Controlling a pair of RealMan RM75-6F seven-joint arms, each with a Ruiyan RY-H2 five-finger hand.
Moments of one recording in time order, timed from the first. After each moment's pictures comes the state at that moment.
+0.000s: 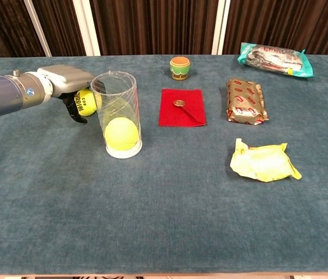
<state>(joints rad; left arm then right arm) -0.96 -1.75 -0.12 -0.81 1.09 0.67 0.26 0.07 -1.26 0.19 -1.58 -1.26 1.49 -0.13</state>
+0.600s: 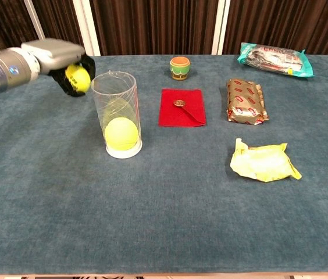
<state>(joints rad) -0.93 -1.64 -0.18 -0.94 1.14 0.80 0.22 0.07 -1.25 0.19 -1.58 -1.25 1.48 -0.13</state>
